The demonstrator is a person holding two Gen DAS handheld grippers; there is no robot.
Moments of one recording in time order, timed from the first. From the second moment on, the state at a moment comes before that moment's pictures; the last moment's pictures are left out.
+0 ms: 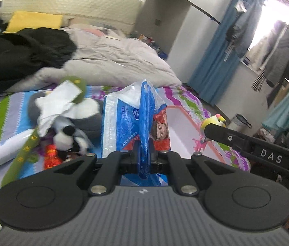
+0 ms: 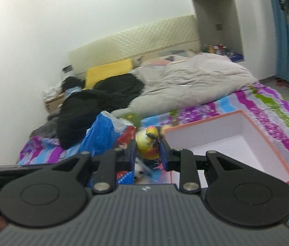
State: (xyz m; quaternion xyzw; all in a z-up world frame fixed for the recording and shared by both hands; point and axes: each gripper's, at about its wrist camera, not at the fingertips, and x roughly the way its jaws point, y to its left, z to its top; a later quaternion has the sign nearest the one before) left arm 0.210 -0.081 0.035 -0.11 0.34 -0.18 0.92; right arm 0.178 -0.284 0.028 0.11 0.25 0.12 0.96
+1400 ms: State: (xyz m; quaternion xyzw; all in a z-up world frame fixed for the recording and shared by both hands) left arm 0.402 -0.223 -0.135 -0.06 0.50 -0.22 0.83; right arm 0.320 -0.394 -0.146 0.16 0.48 -0.01 0.86
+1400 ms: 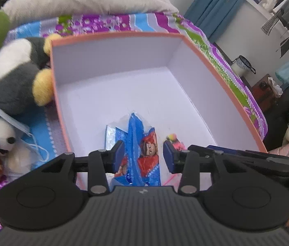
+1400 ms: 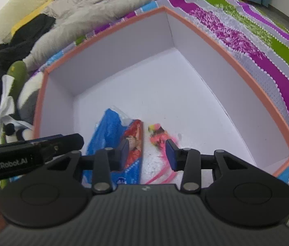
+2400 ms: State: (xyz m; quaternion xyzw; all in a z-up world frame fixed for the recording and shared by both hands) left arm 0.180 -0.092 0.040 -0.08 0.32 -0.17 0.93; right arm 0.157 -0.314 0.006 0.13 0.29 0.08 0.94
